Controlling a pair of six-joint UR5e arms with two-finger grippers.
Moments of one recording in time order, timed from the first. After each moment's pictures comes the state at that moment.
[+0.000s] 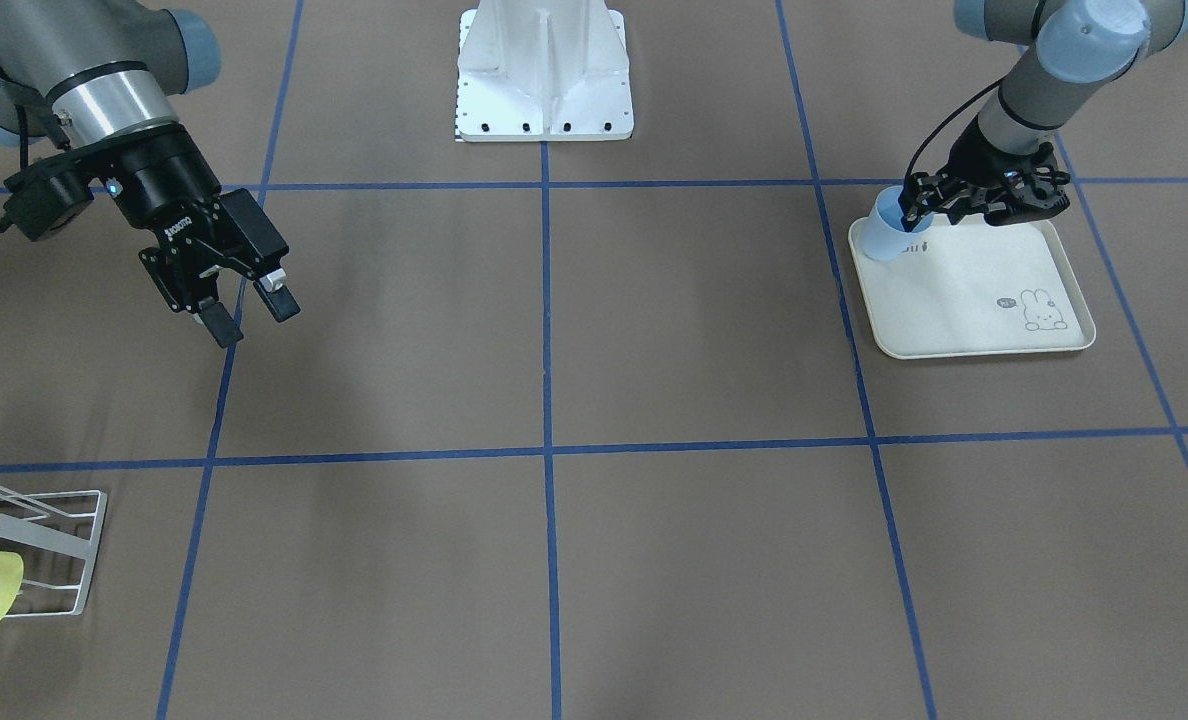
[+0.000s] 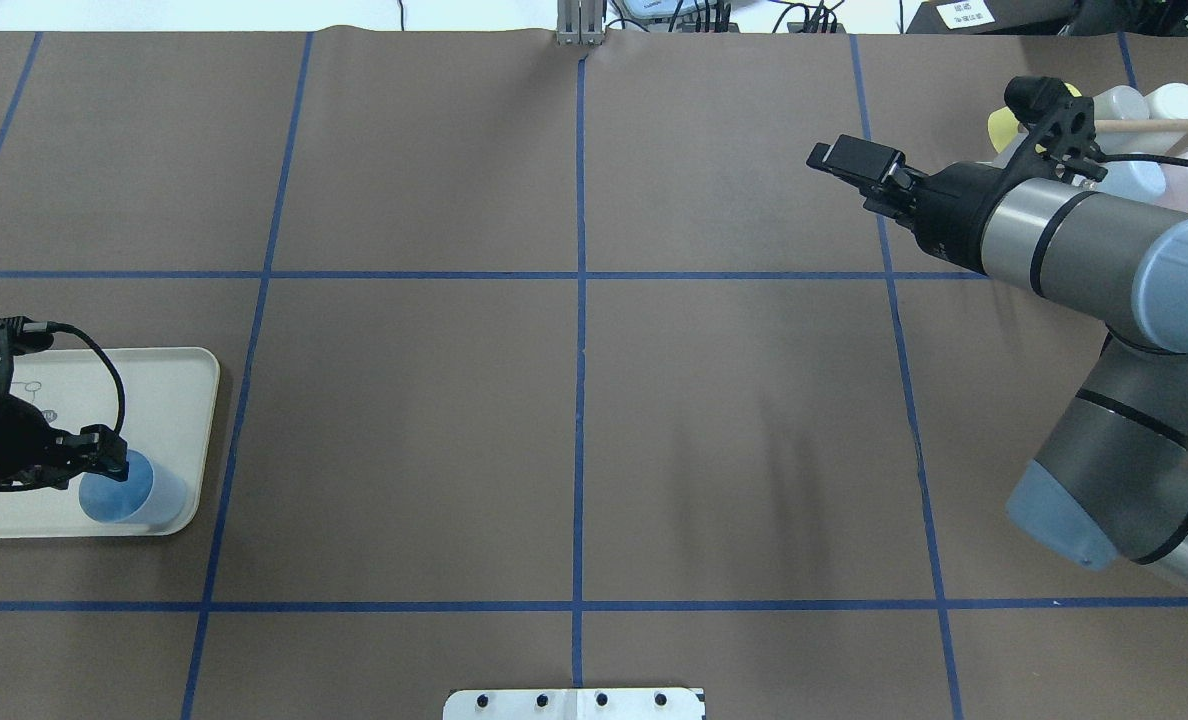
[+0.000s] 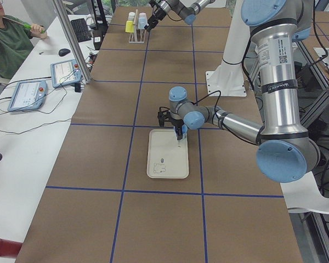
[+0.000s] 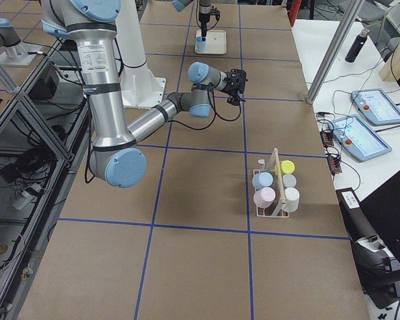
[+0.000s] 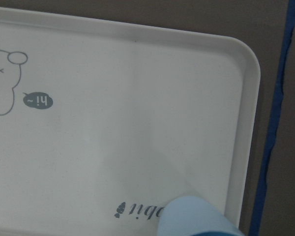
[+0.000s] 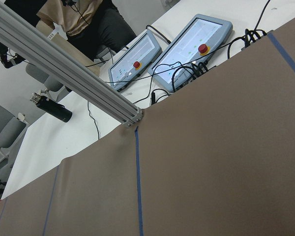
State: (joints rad) left arm -0.72 -1.38 -2.00 -1.97 -2.10 -1.16; right arm 0.73 -1.39 1.91 -0.66 1.54 1.55
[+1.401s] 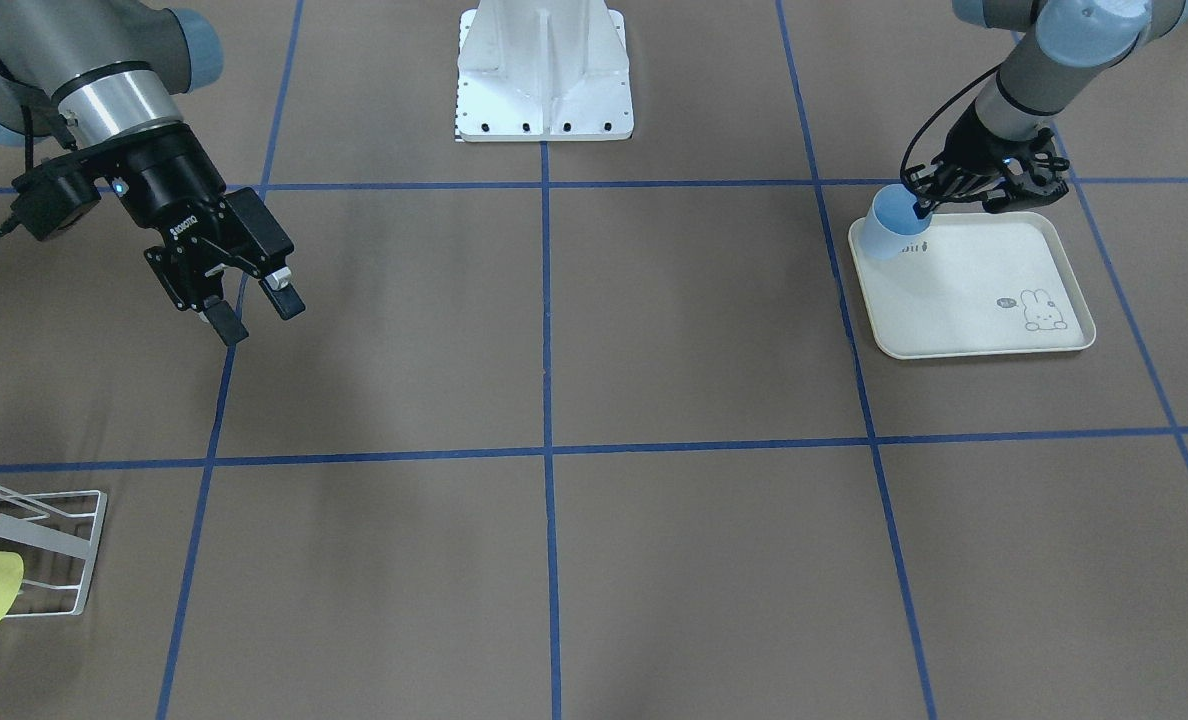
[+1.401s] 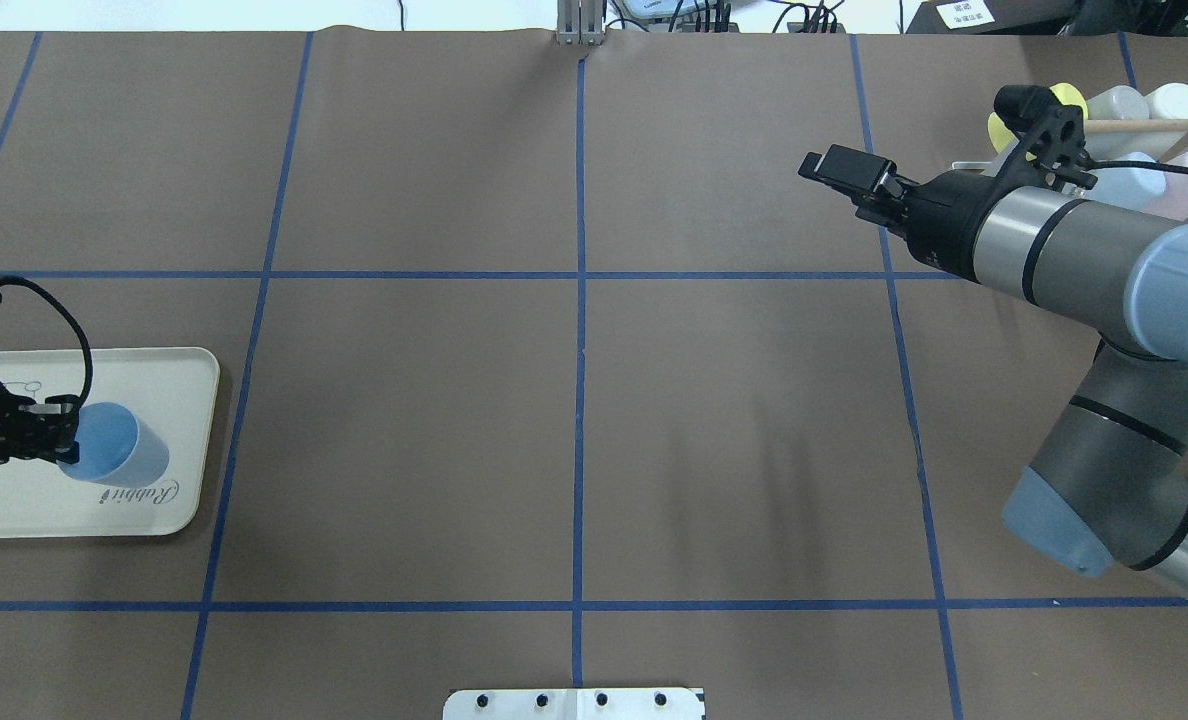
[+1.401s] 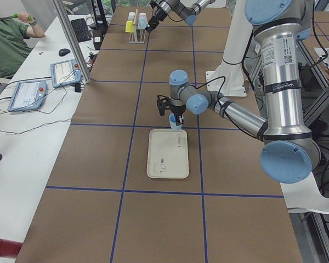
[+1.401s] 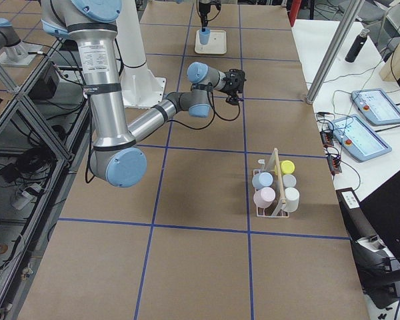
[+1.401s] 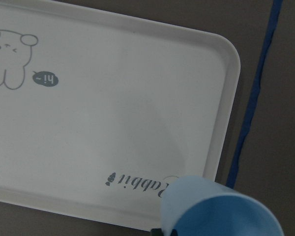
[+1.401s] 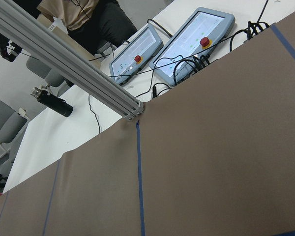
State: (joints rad) left arm -0.83 -1.40 -2.20 -1.74 -2.12 -1.22; right arm 0.72 -1.39 1.91 -0.66 1.54 1.55
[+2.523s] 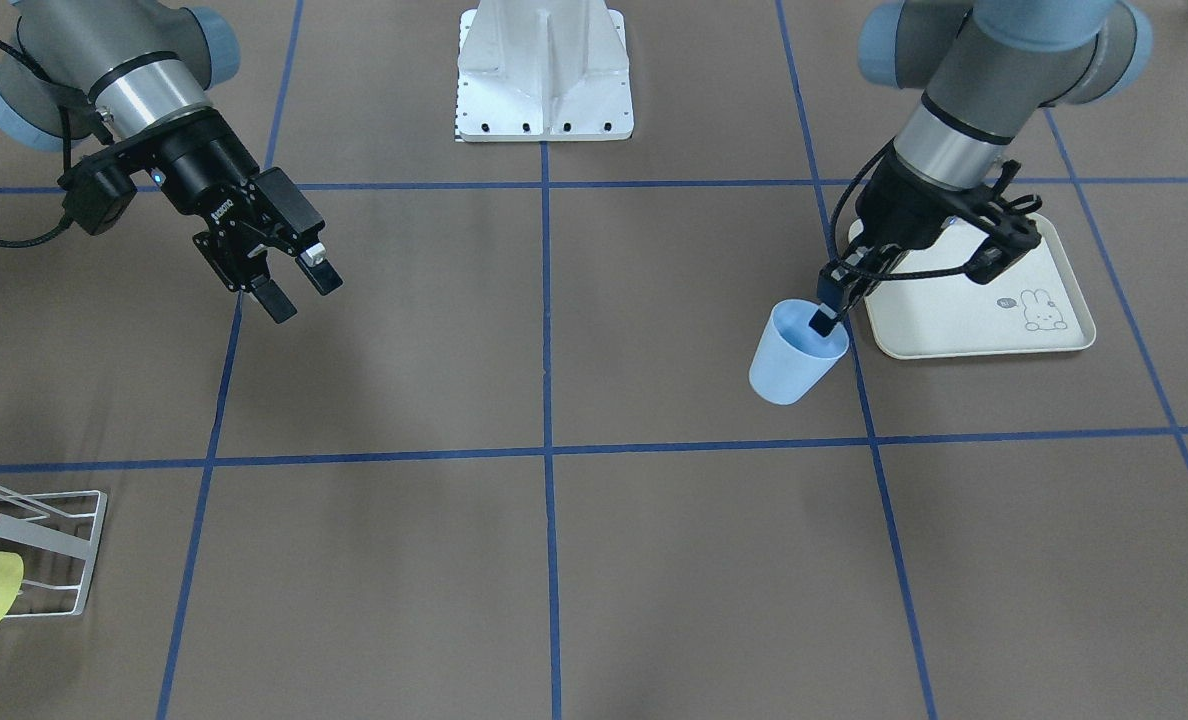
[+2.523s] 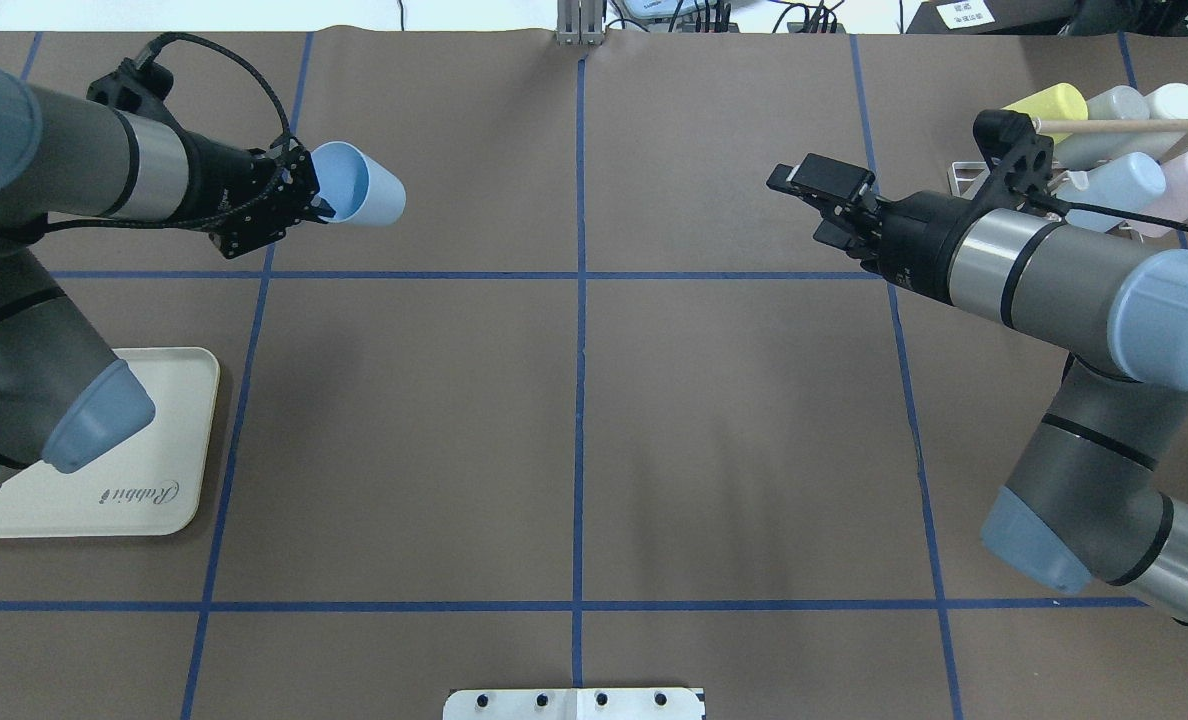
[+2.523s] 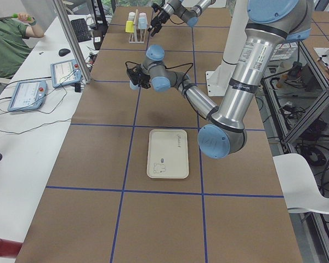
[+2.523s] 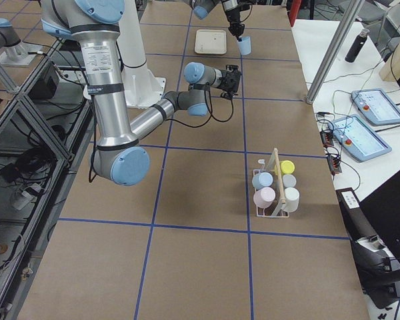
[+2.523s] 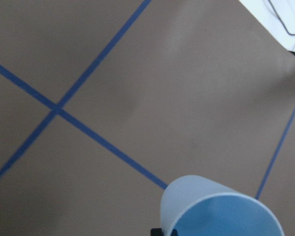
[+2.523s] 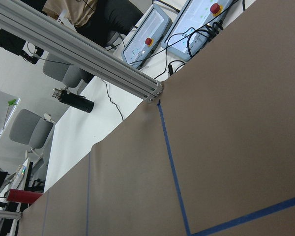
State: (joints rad) left arm -0.82 -1.93 -1.78 -2.26 -1.90 -1.95; right arm 0.67 -1.36 1.91 -0.58 1.54 1.73
